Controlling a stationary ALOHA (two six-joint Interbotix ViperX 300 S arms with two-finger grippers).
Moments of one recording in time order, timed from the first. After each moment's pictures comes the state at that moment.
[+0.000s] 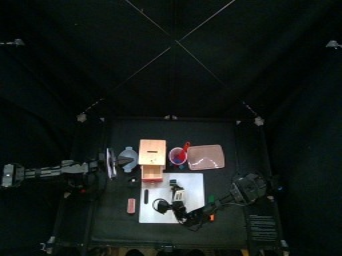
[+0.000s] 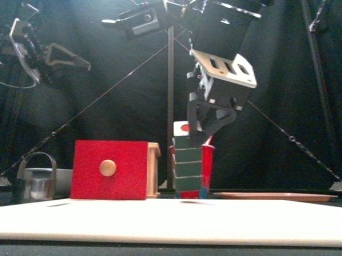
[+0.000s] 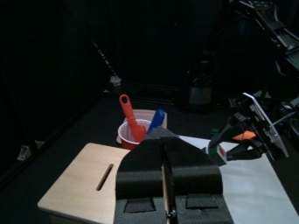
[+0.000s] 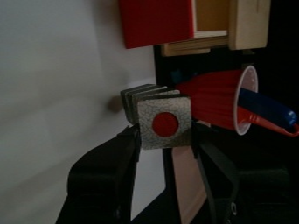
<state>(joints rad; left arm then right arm) 0.24 -0.95 1.28 -0.01 -0.38 0.00 0.44 0.43 0.09 -0.94 1.31 0.81</state>
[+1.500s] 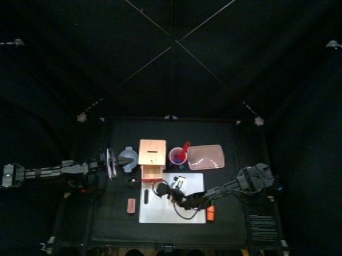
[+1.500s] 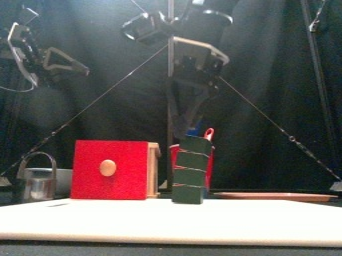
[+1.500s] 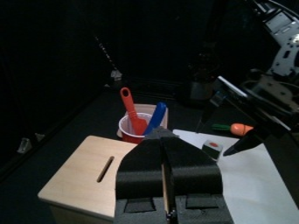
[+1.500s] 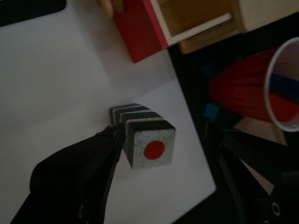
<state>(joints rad) 0.24 -0.95 1.31 -0.02 -0.38 0.00 0.26 0.26 0.13 -0.66 1.05 0.89</state>
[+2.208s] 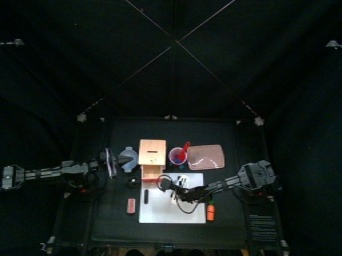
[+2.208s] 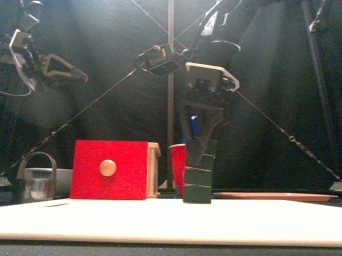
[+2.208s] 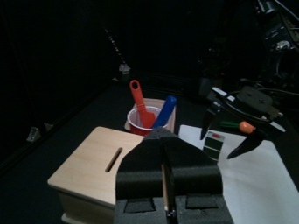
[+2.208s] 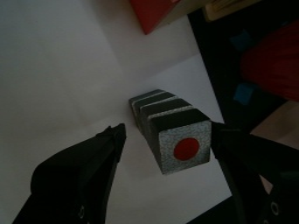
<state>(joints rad) 0.27 -0.95 1.33 -0.04 -0.38 0.00 0.21 0.24 0.24 -0.54 0.93 0.88</state>
